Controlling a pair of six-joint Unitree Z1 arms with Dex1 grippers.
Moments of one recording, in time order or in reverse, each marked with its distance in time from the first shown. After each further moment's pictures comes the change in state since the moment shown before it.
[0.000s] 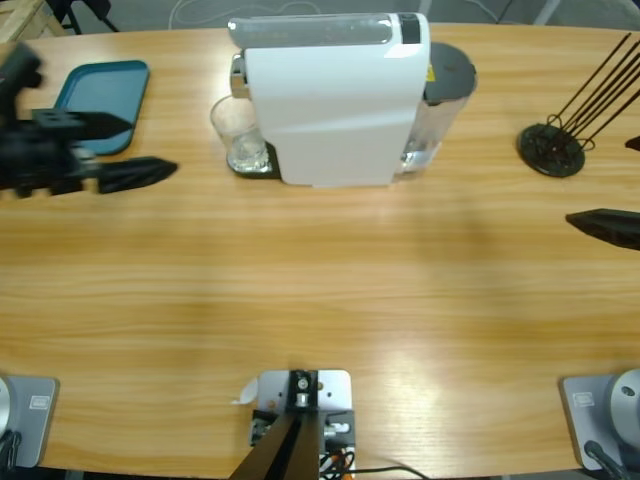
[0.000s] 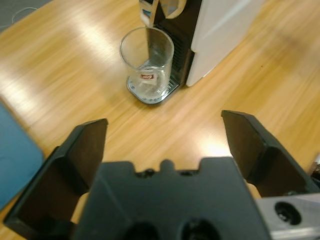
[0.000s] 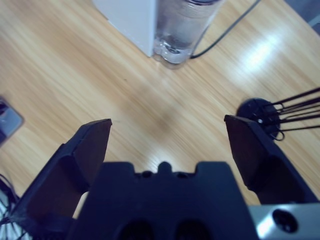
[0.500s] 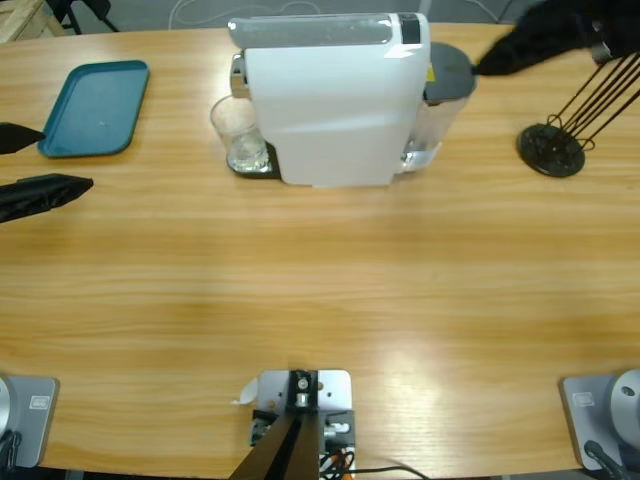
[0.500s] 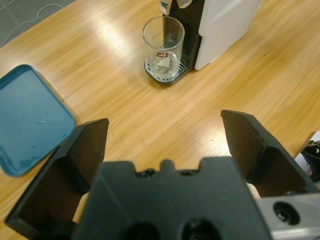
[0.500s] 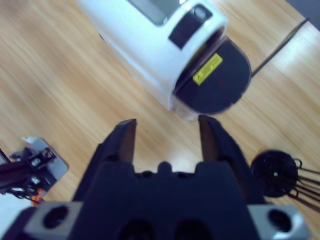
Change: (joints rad) arm 0 0.001 -0.230 -0.049 0.276 0.081 0.000; arm 1 -0.154 0.492 -0.559 0.158 0.238 -0.040
